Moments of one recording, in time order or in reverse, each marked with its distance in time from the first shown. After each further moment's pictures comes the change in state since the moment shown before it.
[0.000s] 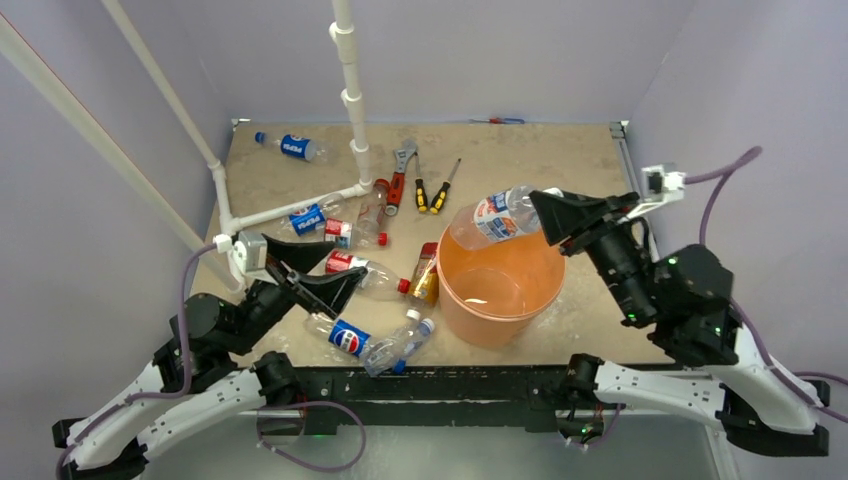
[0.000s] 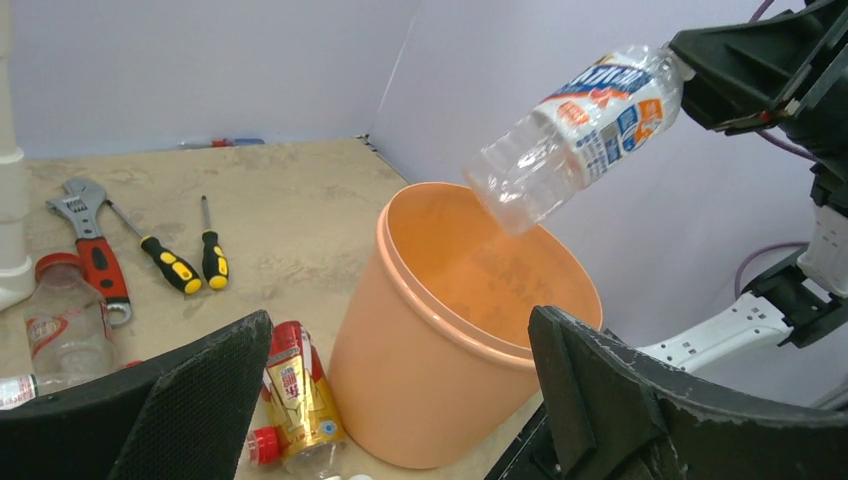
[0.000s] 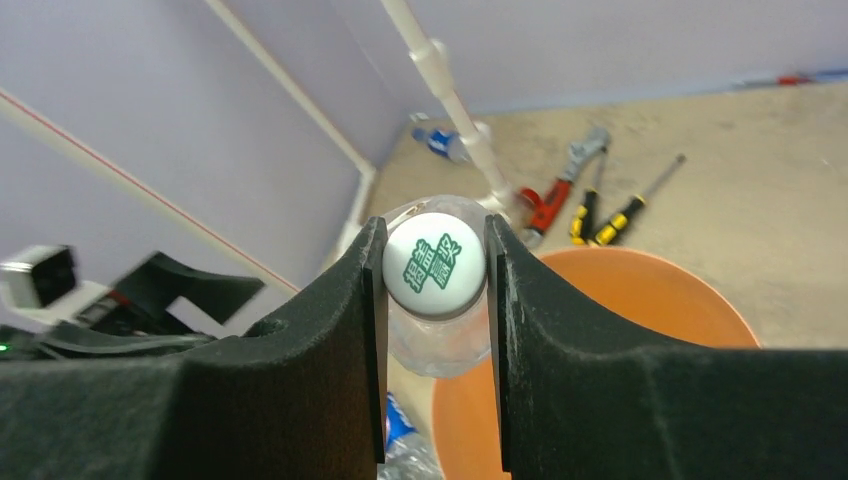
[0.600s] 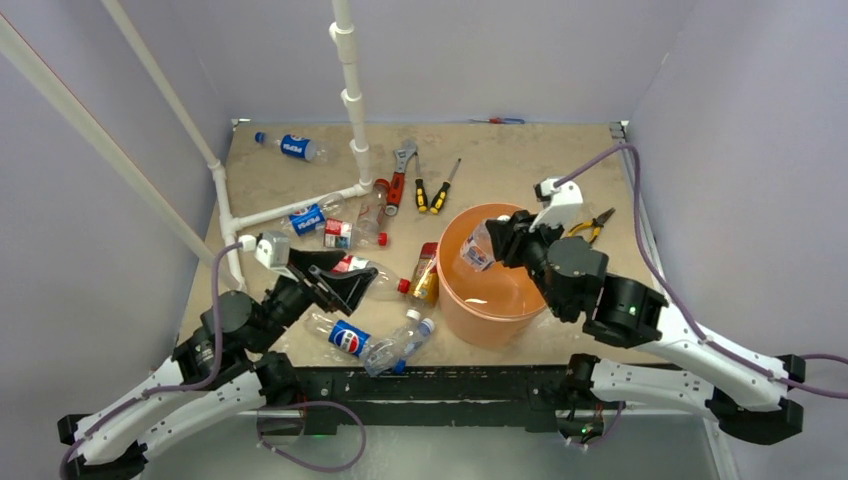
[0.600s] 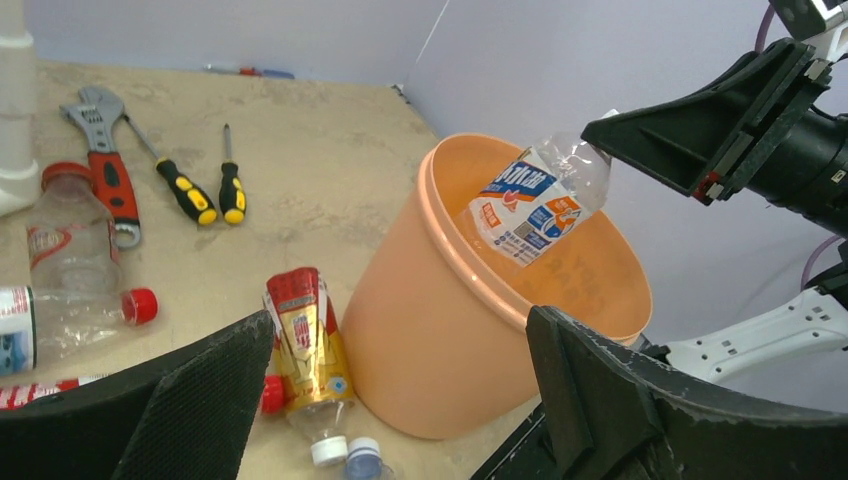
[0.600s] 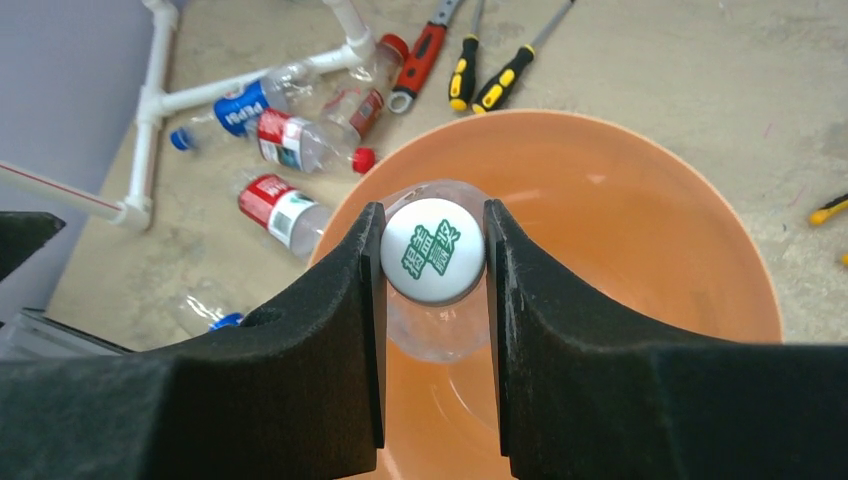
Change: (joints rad) left arm 0.000 0.012 -0.094 -0.001 -0.081 -0.095; right arm 0.000 0.166 -0.137 -0.132 0.112 0.027
